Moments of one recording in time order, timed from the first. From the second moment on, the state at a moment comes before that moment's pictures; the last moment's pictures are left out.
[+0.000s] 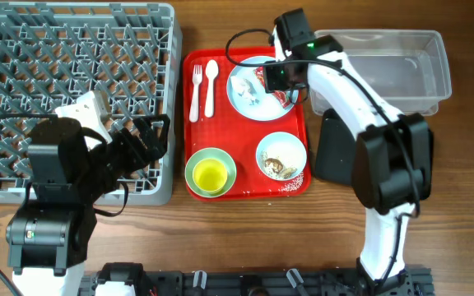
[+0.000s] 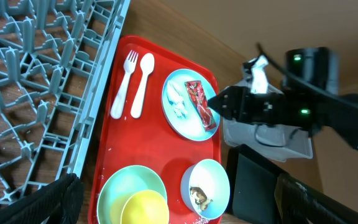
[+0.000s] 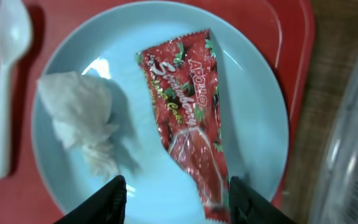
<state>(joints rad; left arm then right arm) -0.05 0.87 1.07 -0.83 0.32 -0.57 0.35 2.15 1.74 -0.78 -0.05 0.18</state>
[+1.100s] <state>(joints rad) -0.05 0.87 1.07 -0.83 0.32 -0.57 0.14 1.82 1.74 -0.82 0.04 0.27</state>
